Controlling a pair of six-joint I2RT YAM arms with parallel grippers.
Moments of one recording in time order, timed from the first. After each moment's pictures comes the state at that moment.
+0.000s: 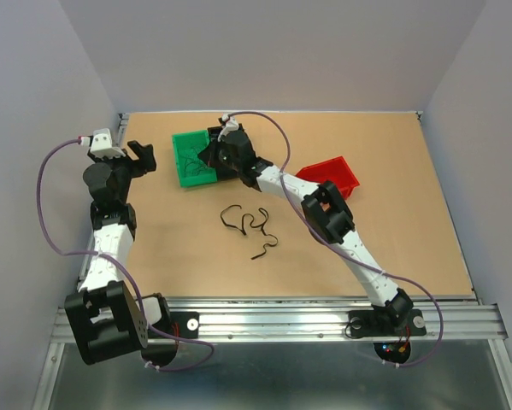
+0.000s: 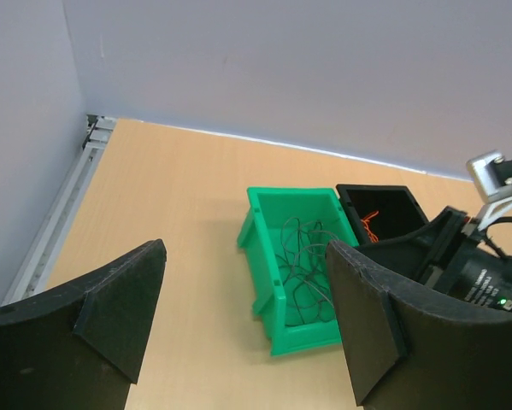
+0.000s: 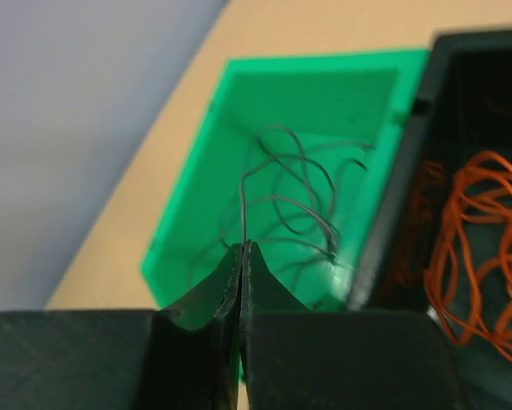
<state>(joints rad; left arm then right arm) 0.26 1.13 0.69 0.47 0.26 -0.23 0.75 2.64 2.26 0.25 -0.10 0.59</state>
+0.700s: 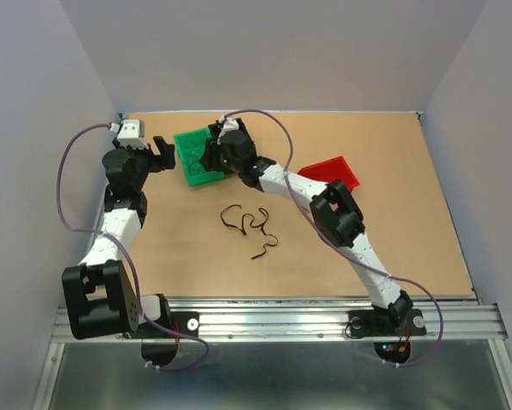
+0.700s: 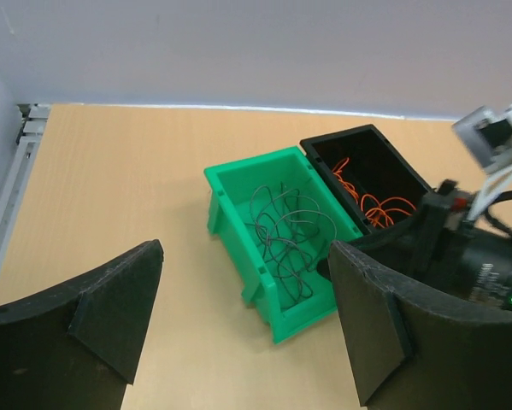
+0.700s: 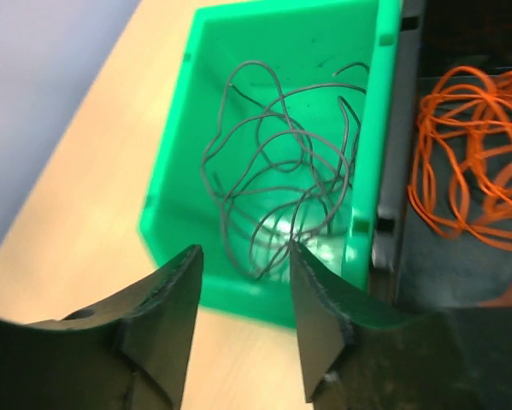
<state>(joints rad) 0.13 1.25 0.76 0.42 0.28 -0.14 0.78 2.53 2.15 0.07 0.04 0.46</state>
